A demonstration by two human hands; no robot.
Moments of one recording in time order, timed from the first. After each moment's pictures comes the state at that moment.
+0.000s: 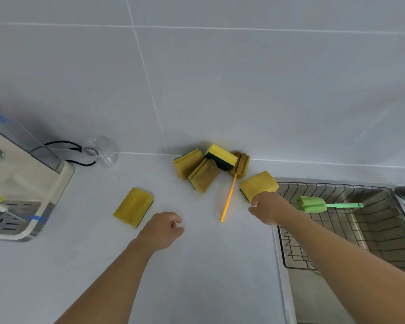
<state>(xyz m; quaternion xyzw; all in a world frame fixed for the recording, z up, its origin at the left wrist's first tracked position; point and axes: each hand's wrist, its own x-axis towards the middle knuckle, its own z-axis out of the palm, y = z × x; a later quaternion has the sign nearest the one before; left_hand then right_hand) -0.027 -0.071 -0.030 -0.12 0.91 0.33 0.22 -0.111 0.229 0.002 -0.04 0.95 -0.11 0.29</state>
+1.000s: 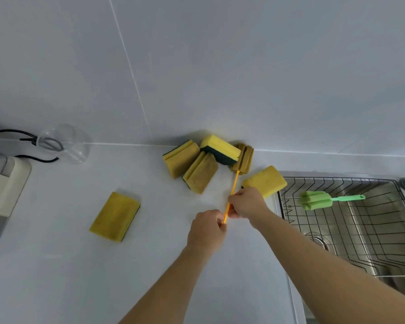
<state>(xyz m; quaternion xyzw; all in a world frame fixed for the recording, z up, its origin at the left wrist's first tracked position) -0.076 0.034 -0.075 -0.06 0.90 0.39 0.17 -0.146 0.155 -0.056 0.28 0.81 -0.44 0.27</state>
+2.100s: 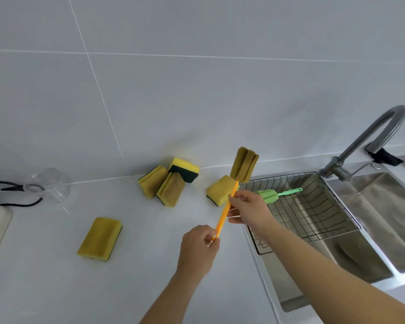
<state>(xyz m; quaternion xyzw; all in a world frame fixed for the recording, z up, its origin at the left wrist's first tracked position) 0.003 0.051 -0.010 0.04 0.85 0.52 0.04 -0.044 0.207 0.053 0.24 0.74 -0.62 0.09</state>
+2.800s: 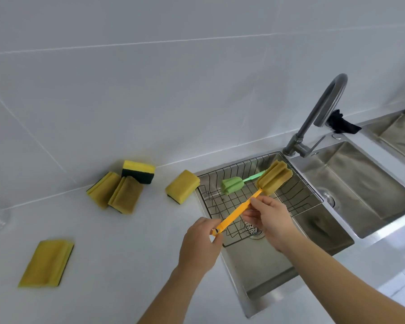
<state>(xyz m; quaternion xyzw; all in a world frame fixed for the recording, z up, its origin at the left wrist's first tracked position) 0.006 0.148 0.000 0.19 0.88 0.43 0.06 0.019 0.334 0.035 0.36 0.58 -0.73 -0.03</state>
